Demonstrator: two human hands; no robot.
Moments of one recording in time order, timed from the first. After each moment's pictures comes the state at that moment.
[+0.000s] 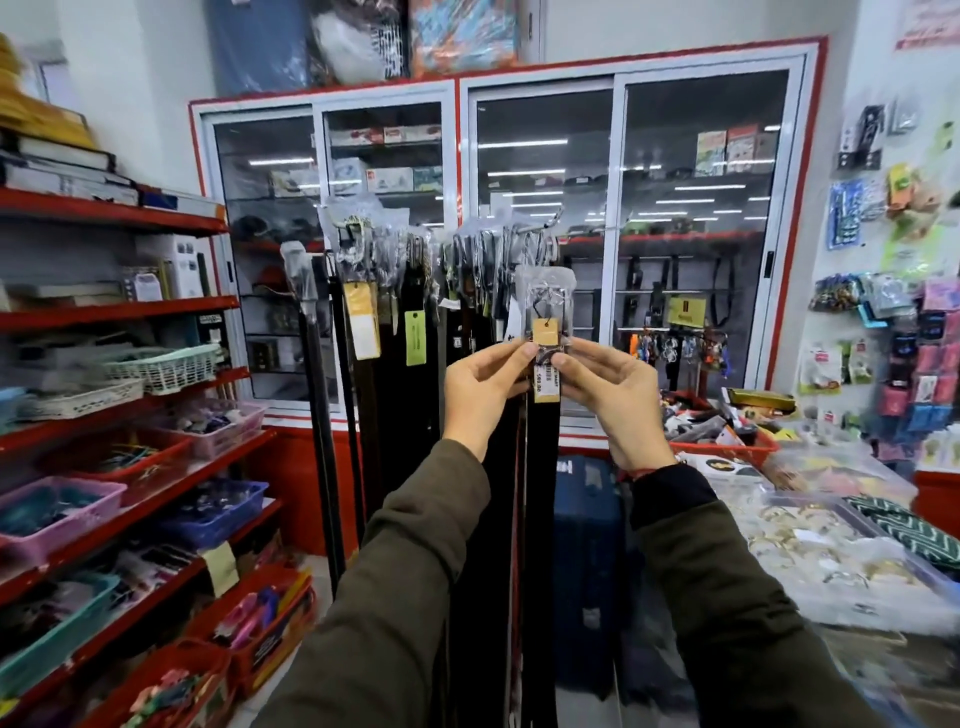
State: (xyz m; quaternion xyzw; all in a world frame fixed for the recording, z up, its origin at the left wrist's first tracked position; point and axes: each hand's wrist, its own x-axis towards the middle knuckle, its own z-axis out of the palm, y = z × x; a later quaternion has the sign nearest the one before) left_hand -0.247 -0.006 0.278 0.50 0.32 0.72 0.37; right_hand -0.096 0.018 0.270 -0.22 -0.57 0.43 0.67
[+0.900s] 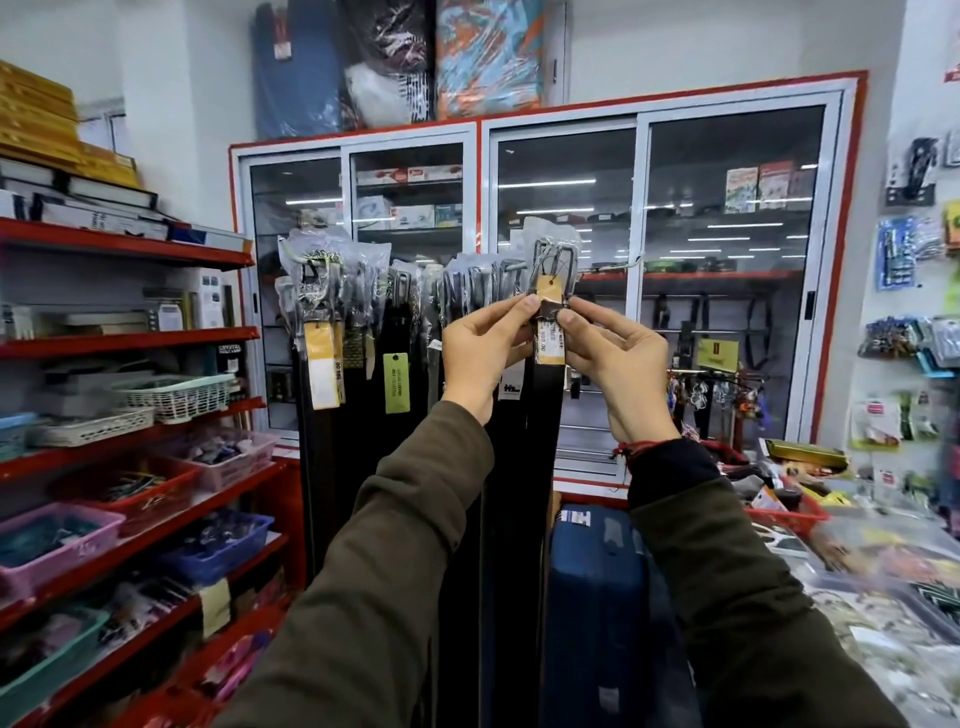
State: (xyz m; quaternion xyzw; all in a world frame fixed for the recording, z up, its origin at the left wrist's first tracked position) left_hand -0.226 0.058 0.360 0.47 0.28 0.76 0.35; right_hand -0.091 0.087 0.343 -0.13 -0.55 0.44 0.70
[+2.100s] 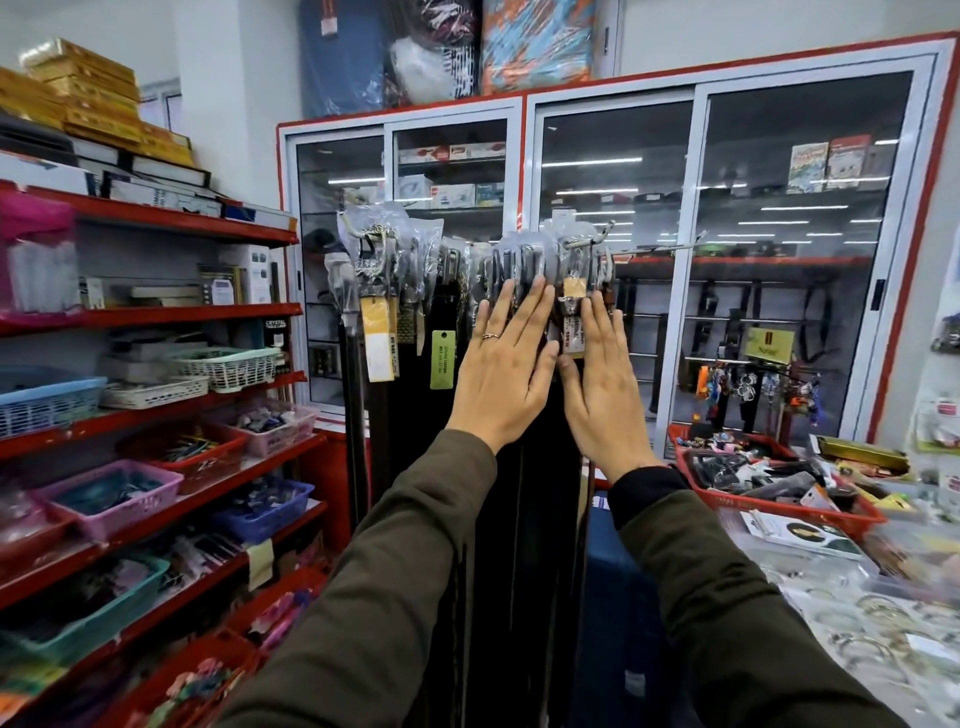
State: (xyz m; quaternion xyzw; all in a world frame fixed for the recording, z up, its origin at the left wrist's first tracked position) left_hand -0.277 0.064 0.309 0.69 0.50 0.42 -0.31; right_hand -0.140 0.117 0.283 -0.31 -0.76 -0.07 0.56
